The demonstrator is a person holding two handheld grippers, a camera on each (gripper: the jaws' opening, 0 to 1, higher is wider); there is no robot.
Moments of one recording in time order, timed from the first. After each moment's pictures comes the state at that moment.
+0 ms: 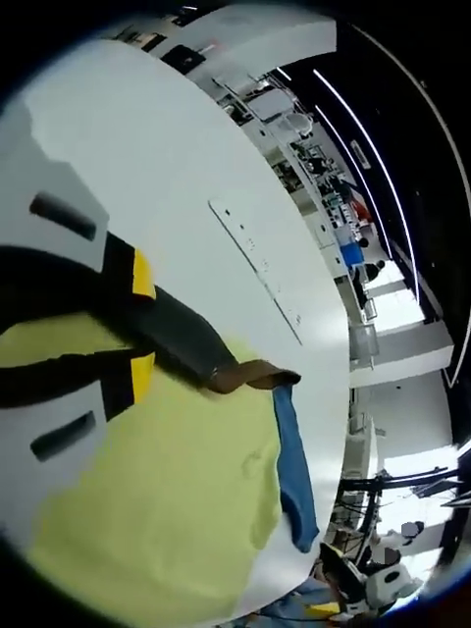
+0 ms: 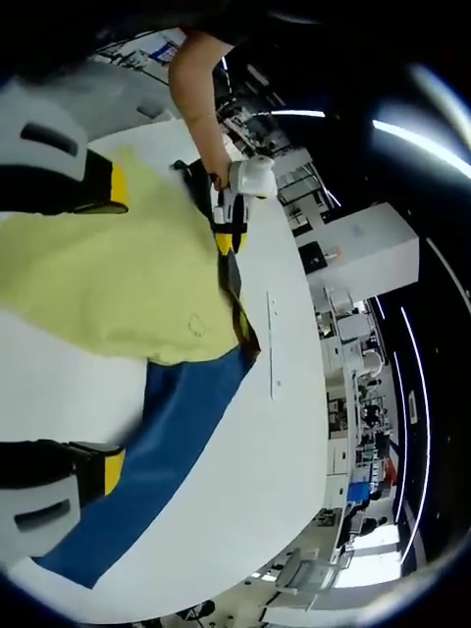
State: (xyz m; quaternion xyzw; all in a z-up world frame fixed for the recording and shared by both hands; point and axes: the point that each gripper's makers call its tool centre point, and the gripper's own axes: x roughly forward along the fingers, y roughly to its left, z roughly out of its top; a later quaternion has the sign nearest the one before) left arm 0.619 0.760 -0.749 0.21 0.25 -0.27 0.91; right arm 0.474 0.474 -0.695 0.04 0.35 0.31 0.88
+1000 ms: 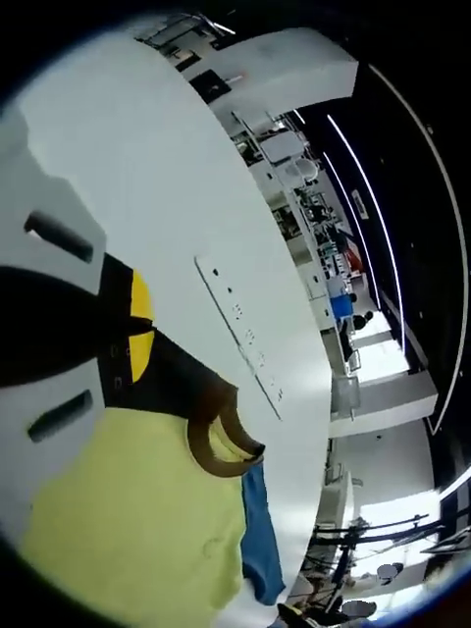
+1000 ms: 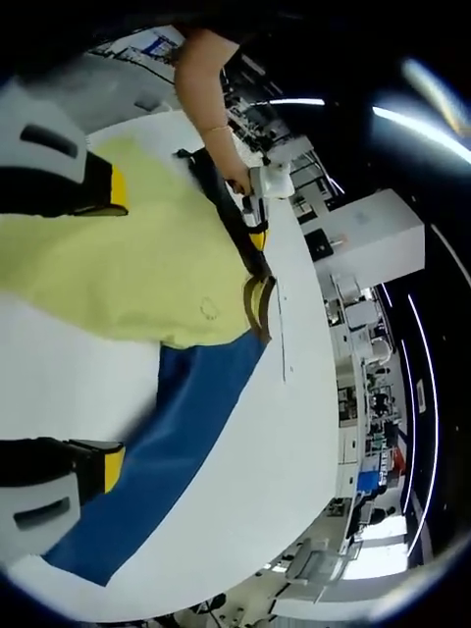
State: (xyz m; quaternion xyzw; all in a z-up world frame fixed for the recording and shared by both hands) left arm 0.689 0.805 -0.739 0.15 0.21 -0.15 0.96; right arm 0.481 0.457 -0.709 0.04 0.37 0.28 0.88
